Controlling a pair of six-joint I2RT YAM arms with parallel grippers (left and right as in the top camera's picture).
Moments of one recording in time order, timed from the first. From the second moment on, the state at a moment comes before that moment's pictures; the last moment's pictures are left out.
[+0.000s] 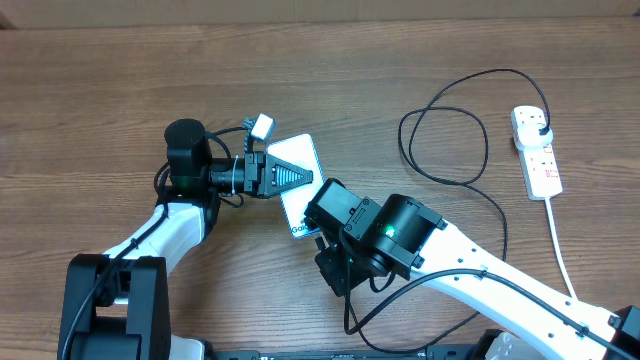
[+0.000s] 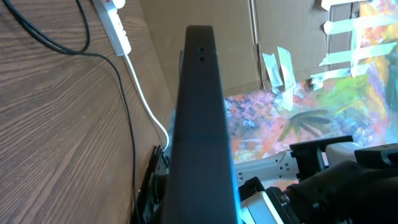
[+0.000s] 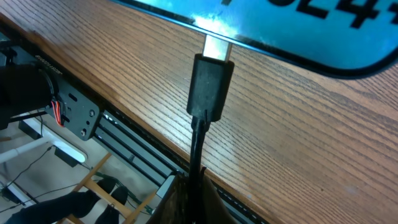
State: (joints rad) left arm -0.08 1.62 0.71 0.63 1.53 -1.04; right arm 0.95 1.48 1.32 -1.21 -0.22 0.38
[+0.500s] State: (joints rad) left arm -0.08 1.62 0.71 0.63 1.51 -0.99; right arm 0.95 1.48 1.32 -1.19 -0.22 0.38
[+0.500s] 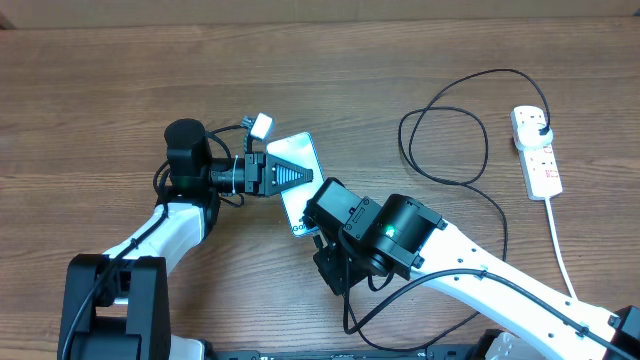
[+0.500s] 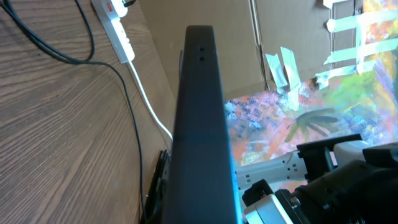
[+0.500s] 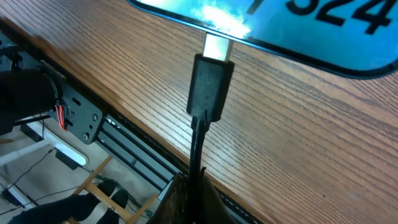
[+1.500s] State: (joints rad) left arm -0.08 1.62 0.71 0.60 1.49 -0.99; right arm 0.95 1.48 1.32 -1.18 -0.17 0.44
